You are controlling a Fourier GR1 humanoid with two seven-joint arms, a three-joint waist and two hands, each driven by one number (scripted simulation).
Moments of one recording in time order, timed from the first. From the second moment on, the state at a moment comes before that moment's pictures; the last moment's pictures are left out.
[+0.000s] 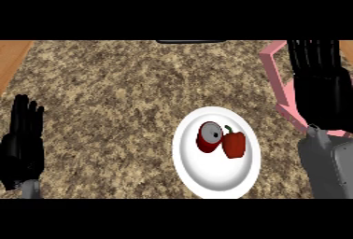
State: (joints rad) left arm 0.03 0.31 0.00 -1.67 0.25 0.46 -0.03; right arm -0.40 -0.24 0.00 -1.64 -0.42 -0.05 -0.19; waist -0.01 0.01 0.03
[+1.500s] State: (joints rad) left arm -0.08 0.55 -0.05 -1.34 0.01 0.27 0.07; right arm -0.32 -0.69 0.31 -1.24 0.29 0.26 -0.47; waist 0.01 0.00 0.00
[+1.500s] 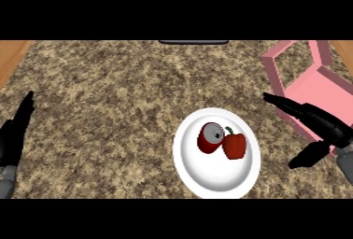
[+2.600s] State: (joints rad) left arm -0.10 0.48 0.03 -1.31 -0.08 0.21 0.06; right arm -0.48 -0.51 0.41 -1.28 0.62 0.58 -0.11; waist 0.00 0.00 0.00
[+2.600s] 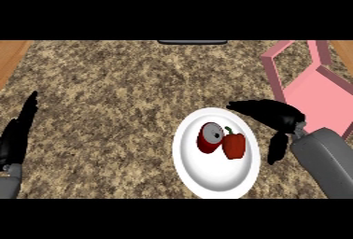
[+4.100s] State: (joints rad) left arm -0.09 0.38 0.13 -1.35 -0.20 0.13 0.07; right arm -0.38 -0.25 0.36 -1.36 0.88 0.70 -0.01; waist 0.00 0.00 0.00
